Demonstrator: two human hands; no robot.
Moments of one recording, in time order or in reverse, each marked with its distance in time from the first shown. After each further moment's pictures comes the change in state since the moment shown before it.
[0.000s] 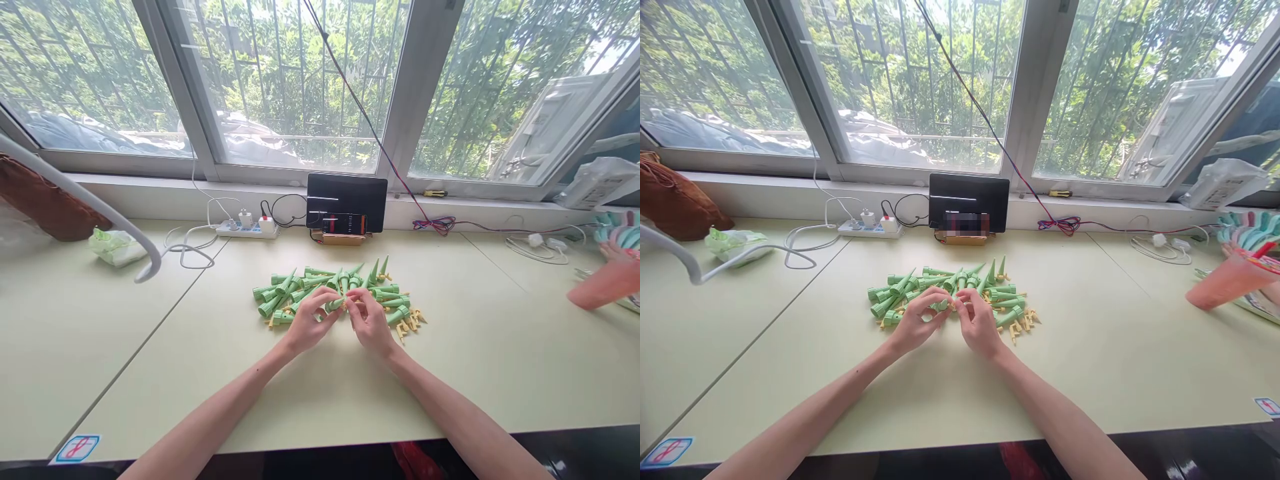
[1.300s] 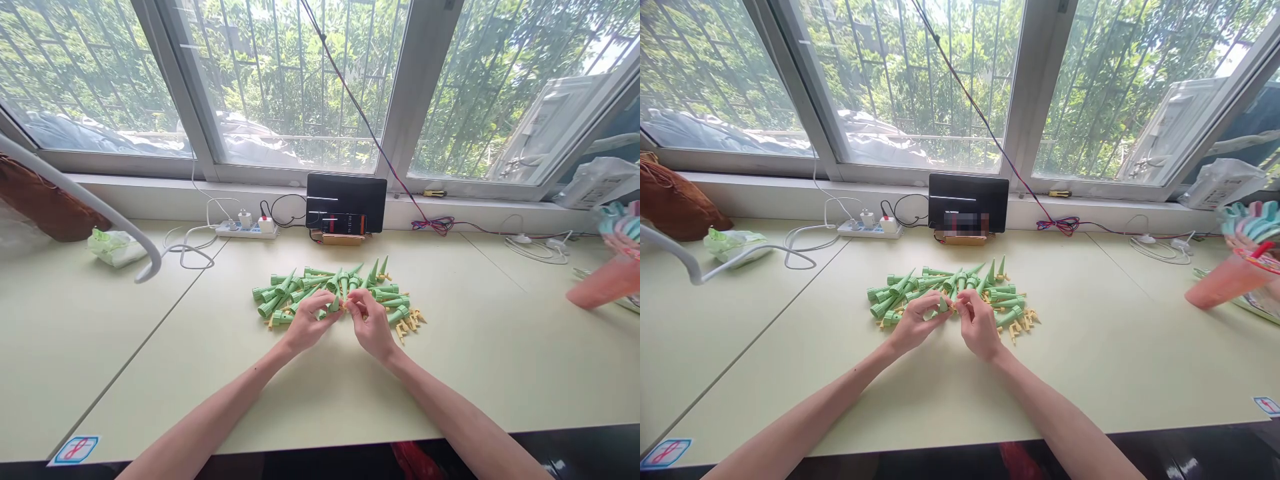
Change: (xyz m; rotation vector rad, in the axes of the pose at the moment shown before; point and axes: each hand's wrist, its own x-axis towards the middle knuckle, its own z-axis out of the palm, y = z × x) left_hand 0.000 -0.002 -0.001 0.006 -0.019 -0.046; right_hand -0.002 0.000 0.001 -0.112 0.076 -0.061
